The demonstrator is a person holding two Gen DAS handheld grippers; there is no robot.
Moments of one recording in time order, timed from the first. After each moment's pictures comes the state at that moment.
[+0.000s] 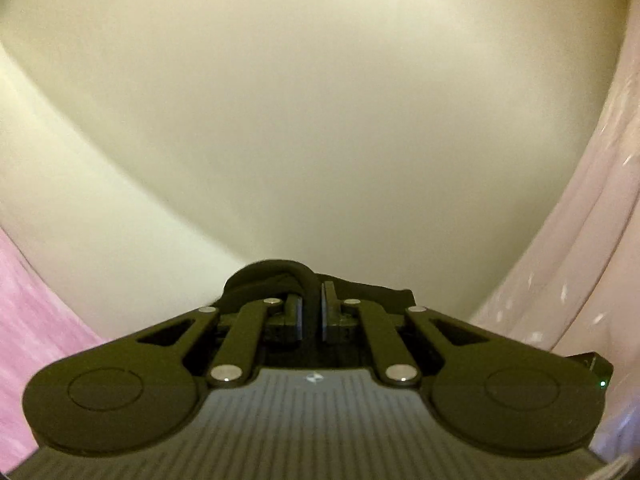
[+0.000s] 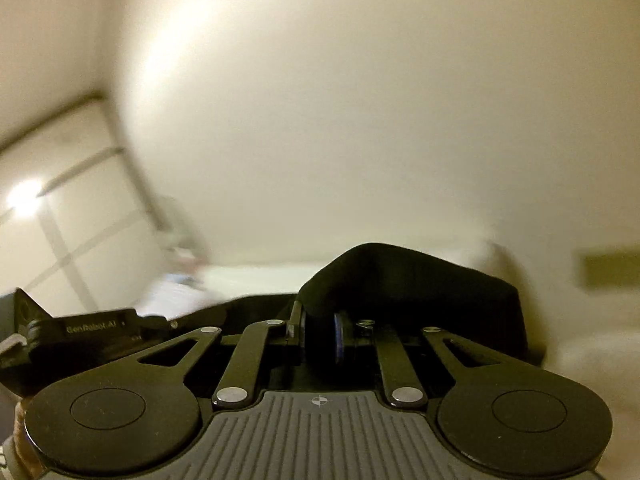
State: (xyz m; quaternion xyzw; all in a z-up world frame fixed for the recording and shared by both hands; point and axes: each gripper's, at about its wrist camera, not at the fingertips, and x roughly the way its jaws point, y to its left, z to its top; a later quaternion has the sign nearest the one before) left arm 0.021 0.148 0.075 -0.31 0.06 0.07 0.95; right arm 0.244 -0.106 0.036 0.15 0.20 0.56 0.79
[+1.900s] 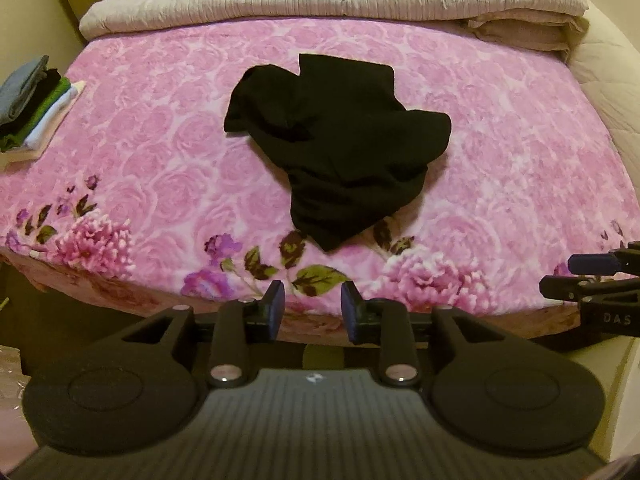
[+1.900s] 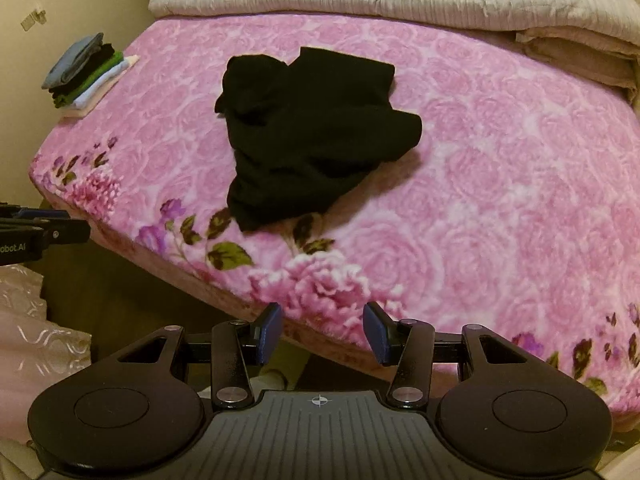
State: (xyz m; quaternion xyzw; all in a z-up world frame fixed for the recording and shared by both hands) left arm -0.375 -0.032 -0.057 -0.40 0.35 0.66 0.52; right arm -0.176 0.022 -0.099 -0.44 0.32 0.75 0.36
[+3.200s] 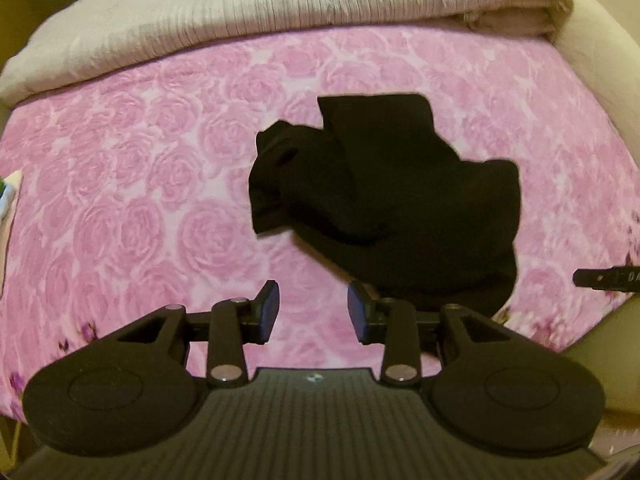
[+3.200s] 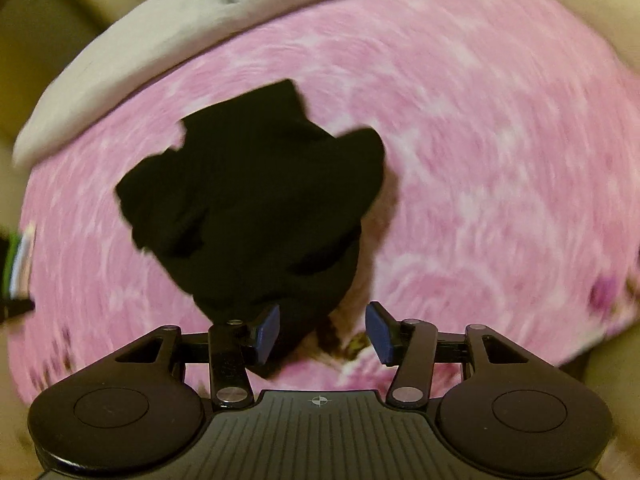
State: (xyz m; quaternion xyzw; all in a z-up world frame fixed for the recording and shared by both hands) left arm -0.562 0.161 -0.090 -0.38 0.42 0.56 0.61; right arm -0.251 0.155 -0.159 -0.29 0.54 0.58 0.53
